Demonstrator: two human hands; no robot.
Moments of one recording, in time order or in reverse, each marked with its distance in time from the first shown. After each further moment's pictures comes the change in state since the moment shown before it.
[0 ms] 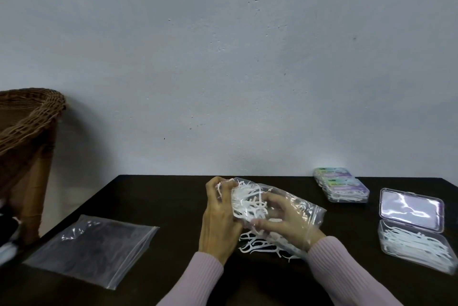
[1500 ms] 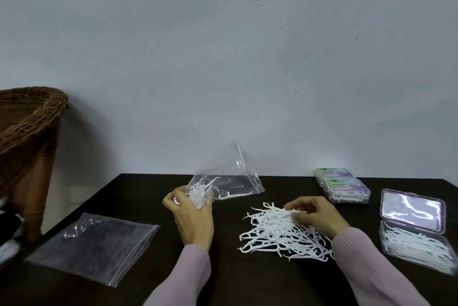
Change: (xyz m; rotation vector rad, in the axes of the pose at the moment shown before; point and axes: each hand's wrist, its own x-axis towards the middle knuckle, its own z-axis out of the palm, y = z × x) left_hand 0.009 -0.026 -0.015 -0.143 0.295 -0.747; right_hand 0.002 0.022 -0.057 -0.293 0.208 0.266
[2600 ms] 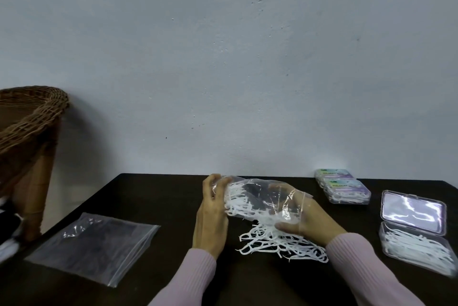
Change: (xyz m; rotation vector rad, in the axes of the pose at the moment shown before) left_hand -0.014 -0.001 0.007 0.161 -0.264 0.667; right_hand -0.010 -0.014 0.013 -0.295 -0.073 -0.266
